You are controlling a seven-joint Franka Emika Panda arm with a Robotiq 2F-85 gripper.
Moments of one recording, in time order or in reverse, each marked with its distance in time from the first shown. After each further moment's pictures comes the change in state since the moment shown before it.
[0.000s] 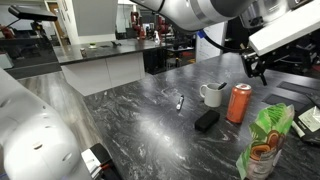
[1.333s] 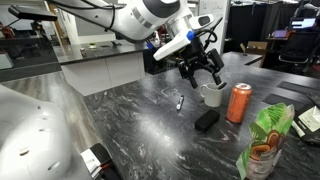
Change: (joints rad) arm -0.171 -0.190 0.537 -0.245 -0.155 -0.382 1.009
